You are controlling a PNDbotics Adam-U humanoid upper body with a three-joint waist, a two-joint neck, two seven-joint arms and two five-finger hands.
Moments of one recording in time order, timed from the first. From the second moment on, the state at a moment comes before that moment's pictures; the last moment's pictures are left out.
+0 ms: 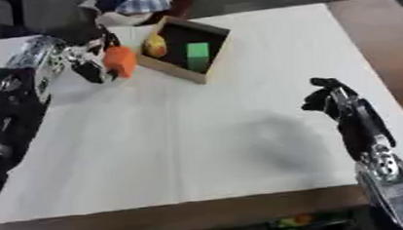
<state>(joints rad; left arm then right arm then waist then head) -1.01 0.45 -0.16 -0.86 -1.14 -0.25 -0.31 -0.27 -0.15 0.14 -1.57 0.04 -0.07 0.02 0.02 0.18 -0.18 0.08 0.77</state>
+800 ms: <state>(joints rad) -1.07 0.29 -0.13 -0.70 -1.31 -0.09 -0.07 -0.27 -0.15 0.15 -1.57 0.03 -0.07 0.03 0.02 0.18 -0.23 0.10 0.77</state>
